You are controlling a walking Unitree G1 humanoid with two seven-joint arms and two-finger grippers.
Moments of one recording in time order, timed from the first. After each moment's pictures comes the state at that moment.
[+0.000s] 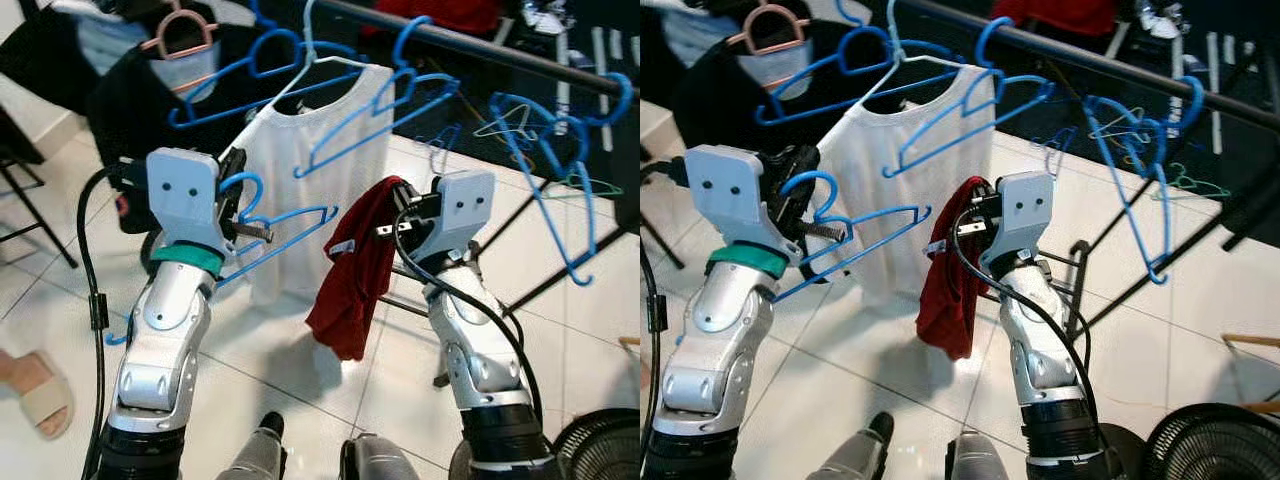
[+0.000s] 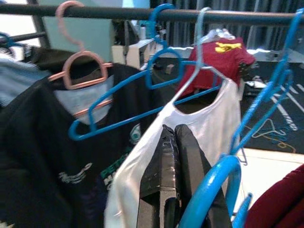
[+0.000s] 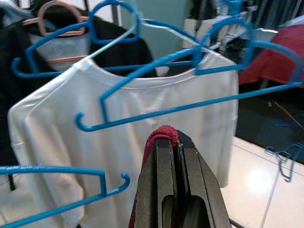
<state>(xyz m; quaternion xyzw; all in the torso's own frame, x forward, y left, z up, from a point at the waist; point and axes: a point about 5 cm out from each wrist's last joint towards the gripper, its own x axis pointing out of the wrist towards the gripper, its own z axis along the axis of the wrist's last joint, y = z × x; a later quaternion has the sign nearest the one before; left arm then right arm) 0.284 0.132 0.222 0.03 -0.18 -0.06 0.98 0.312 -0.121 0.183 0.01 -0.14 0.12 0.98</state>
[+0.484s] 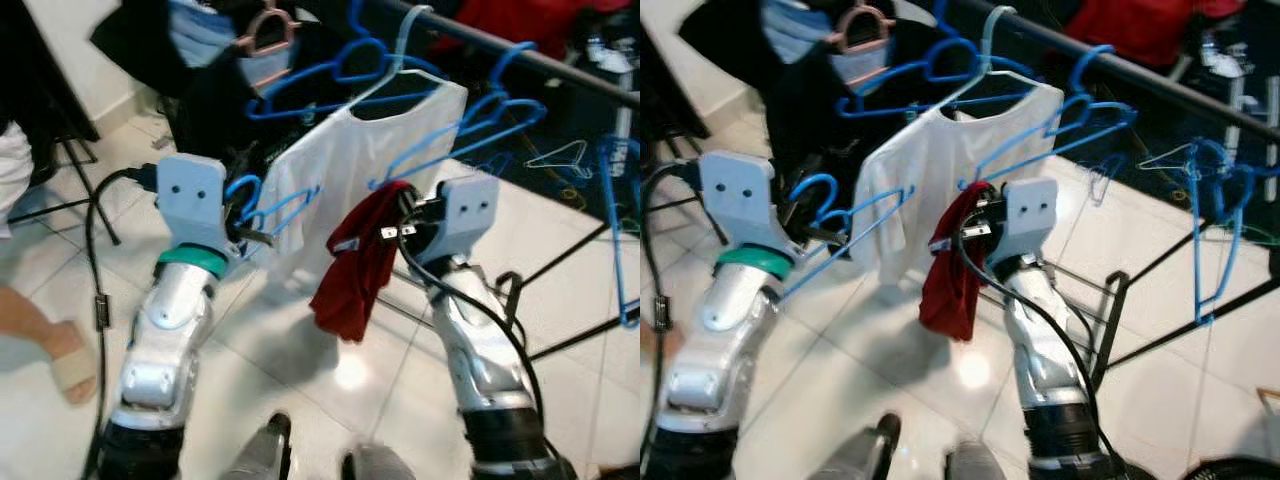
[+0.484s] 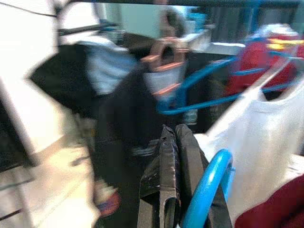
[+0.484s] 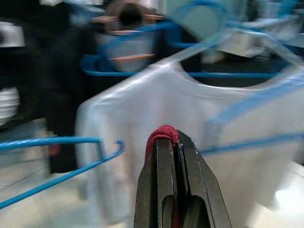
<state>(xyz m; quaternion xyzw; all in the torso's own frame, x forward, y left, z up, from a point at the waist) 0.288 0.133 0.218 0.03 -0.17 -0.05 0.98 0.312 -0.119 0.181 0.01 -0.14 0.12 0.98</state>
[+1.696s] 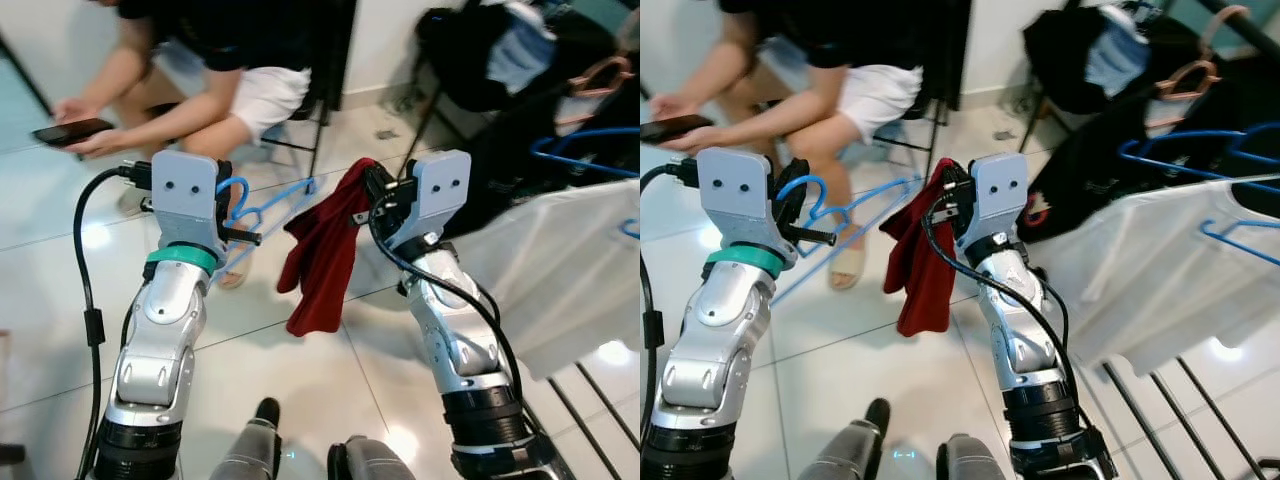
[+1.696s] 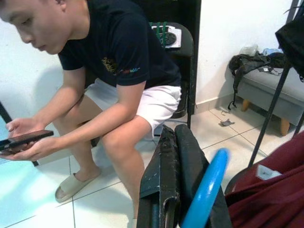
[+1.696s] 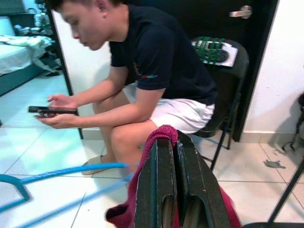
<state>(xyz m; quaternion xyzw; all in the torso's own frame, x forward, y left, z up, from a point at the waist) 0.291 0.136 0.211 0.05 -0.13 -0.03 0.99 0.319 -0.095 0.200 0.02 -0.17 0.17 0.97</state>
